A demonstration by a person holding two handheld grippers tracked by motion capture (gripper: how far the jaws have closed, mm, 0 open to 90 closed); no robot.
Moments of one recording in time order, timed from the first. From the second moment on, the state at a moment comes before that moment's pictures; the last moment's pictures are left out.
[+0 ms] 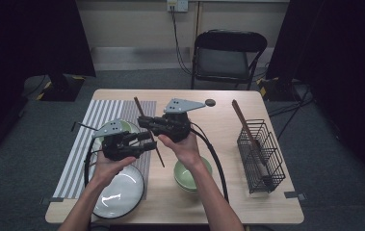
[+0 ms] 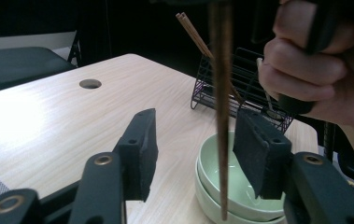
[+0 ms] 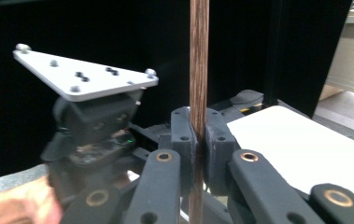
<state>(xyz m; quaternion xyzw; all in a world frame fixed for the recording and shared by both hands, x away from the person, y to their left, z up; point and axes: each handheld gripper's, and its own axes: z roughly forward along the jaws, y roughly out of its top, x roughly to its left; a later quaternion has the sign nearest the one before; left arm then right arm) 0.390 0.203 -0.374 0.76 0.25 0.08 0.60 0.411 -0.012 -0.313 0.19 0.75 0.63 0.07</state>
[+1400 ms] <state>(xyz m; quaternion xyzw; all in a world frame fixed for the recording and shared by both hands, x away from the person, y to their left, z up) 0.390 0.213 -0.374 0.76 0.22 0.06 0.60 0.413 -0.007 -0.312 0.18 0.75 0.63 0.05</state>
